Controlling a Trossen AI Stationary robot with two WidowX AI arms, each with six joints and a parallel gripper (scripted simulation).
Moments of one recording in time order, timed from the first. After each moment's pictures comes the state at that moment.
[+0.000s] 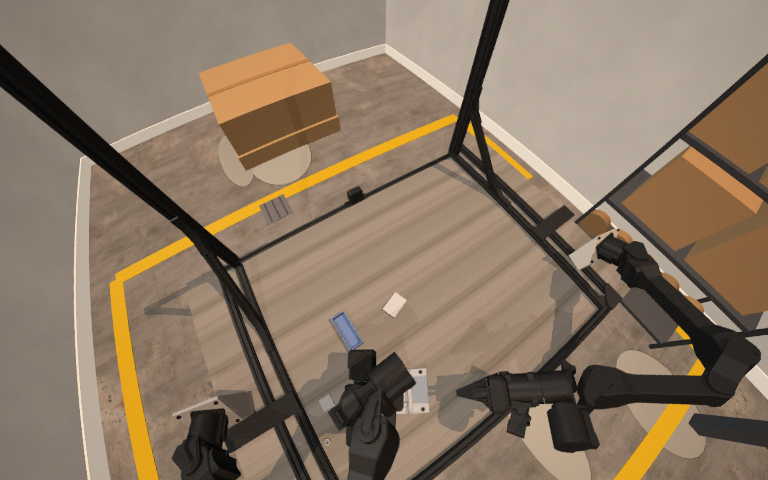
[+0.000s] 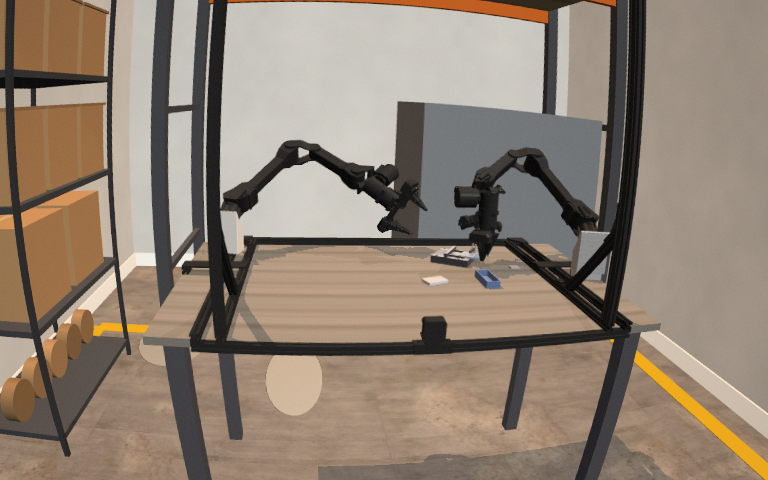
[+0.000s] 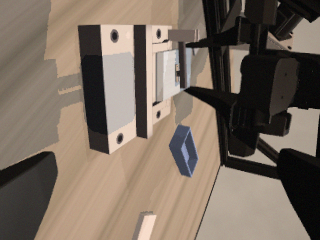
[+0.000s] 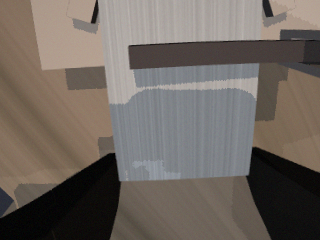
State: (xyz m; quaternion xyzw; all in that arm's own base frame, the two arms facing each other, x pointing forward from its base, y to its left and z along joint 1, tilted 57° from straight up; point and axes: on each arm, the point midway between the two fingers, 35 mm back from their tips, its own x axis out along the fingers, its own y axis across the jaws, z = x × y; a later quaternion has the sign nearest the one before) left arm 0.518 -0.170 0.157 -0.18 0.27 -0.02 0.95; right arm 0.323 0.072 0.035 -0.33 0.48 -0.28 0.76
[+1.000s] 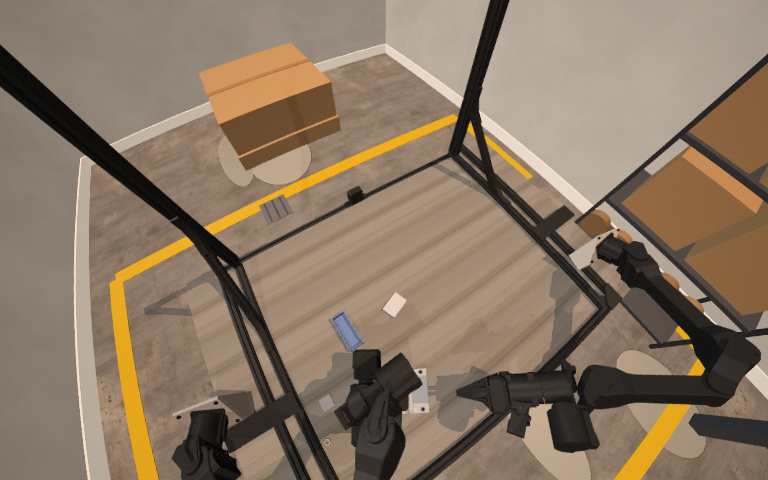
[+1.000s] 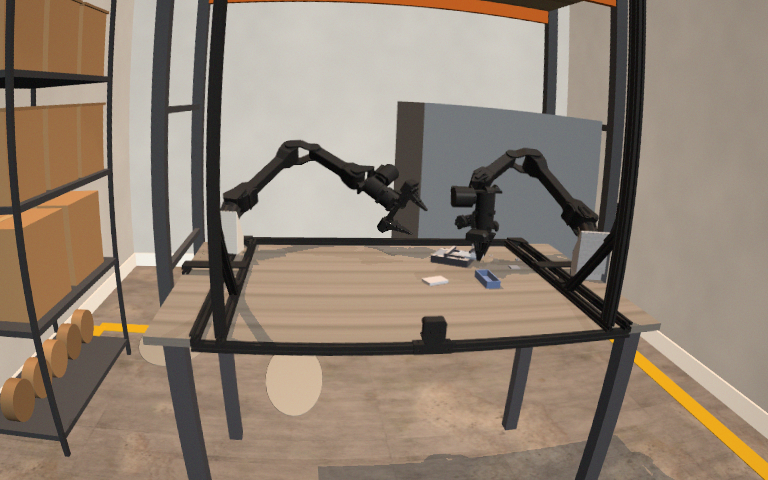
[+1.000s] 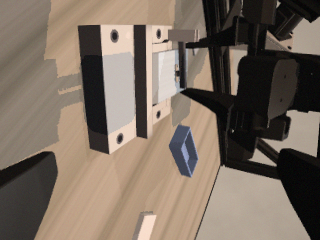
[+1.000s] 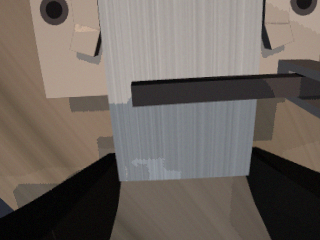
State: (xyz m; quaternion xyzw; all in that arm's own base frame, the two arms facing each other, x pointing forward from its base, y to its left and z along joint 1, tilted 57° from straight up) left arm 0.518 -0.170 0.157 -0.18 0.27 -0.02 0.95; right arm 0.333 0.074 0.038 -0.33 0.48 -0.28 0.76
